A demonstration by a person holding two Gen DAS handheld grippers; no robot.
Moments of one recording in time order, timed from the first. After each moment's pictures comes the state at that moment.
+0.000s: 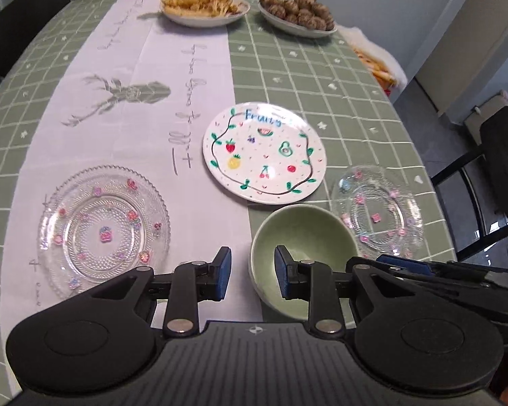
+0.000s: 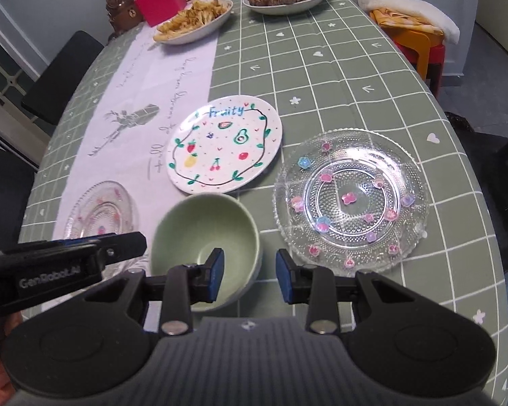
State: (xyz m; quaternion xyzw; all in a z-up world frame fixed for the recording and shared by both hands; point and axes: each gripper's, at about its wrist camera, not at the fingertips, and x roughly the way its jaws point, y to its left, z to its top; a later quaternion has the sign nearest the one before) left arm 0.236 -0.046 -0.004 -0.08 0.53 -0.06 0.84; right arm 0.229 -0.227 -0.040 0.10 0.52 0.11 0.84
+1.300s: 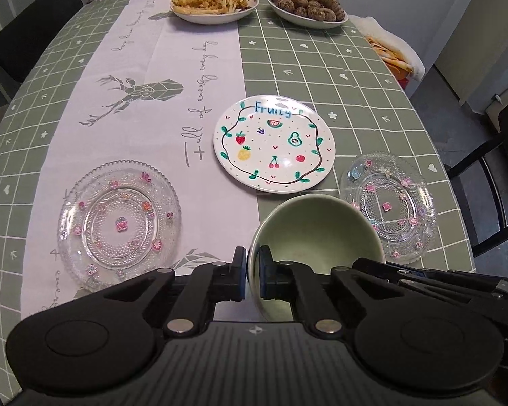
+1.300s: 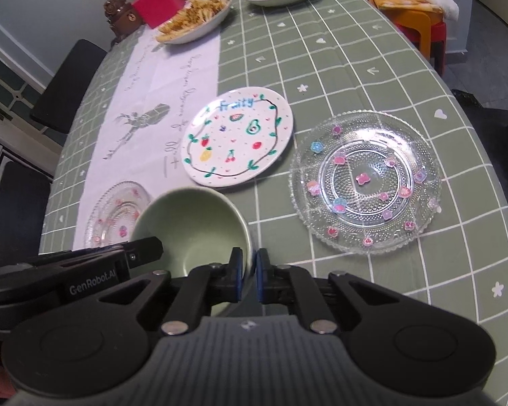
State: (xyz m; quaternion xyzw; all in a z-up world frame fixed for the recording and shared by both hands) left arm 0.219 -0.063 0.018 -0.04 0.54 -0.02 0.84; right arm 0.212 -0.227 -0.026 0.15 0.53 0.12 0.83
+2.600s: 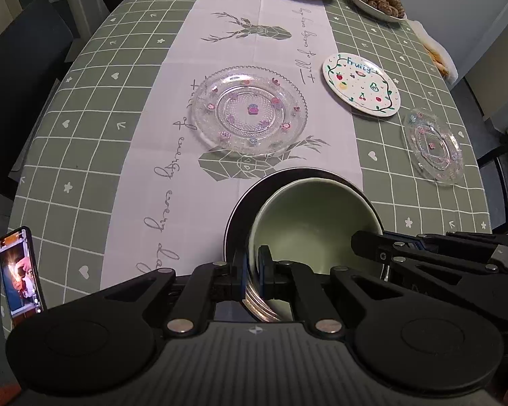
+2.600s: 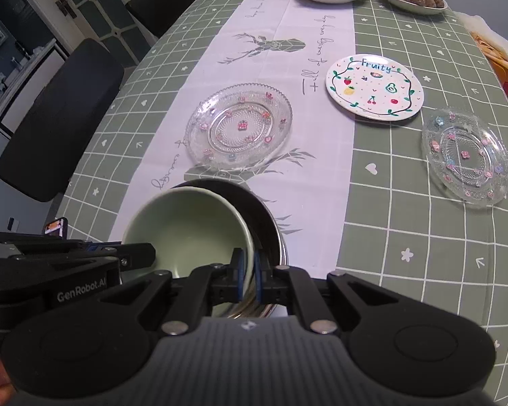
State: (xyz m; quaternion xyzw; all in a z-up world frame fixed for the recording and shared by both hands) left arm 0.085 0.042 0.026 -0.09 0.57 0.04 0.81; right arm 0.110 -0.106 -0.005 0.00 0.54 0.23 0.81
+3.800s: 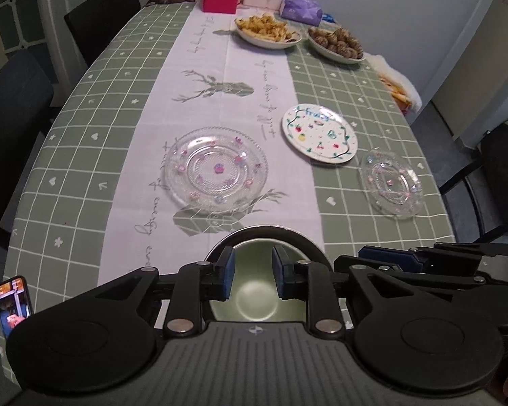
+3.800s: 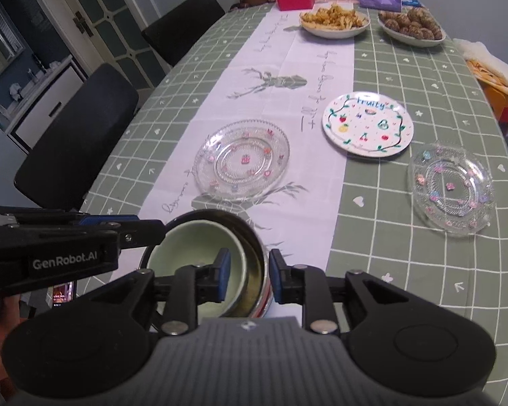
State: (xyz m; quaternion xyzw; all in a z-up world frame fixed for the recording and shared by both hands) left arm 0.086 0.027 0.074 -0.09 0.49 -0.01 0.87; right arm 0.104 -0.134 0.032 0.02 0.49 0.25 0.83
